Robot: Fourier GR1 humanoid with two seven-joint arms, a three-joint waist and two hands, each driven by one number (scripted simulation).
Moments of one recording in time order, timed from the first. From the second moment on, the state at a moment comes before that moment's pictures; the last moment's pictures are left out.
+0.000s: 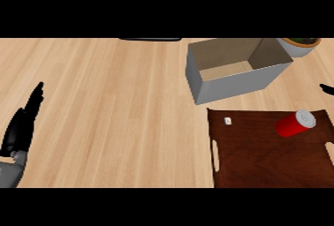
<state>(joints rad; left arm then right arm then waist) -0.14 0.59 -0.17 -1.30 0.08 0.34 0.05 -0.36 -0.96 0.24 -0.83 0.21 0.31 -0.87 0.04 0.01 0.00</state>
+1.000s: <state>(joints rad) -0.12 0.55 -0.09 -1.28 0.02 0.29 0.04 -0.69 -0.77 0.41 -0.51 0.62 0.29 -0.85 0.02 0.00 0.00</state>
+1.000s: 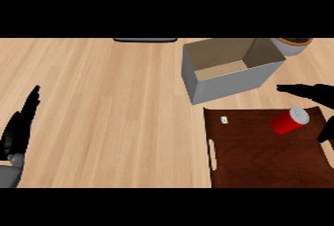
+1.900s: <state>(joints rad) -0.08 0.53 -0.01 -1.34 -0.03 0.24 0.08 -0.62 -0.76 0.38 -0.68 0.64 0.34 -0.86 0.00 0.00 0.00</state>
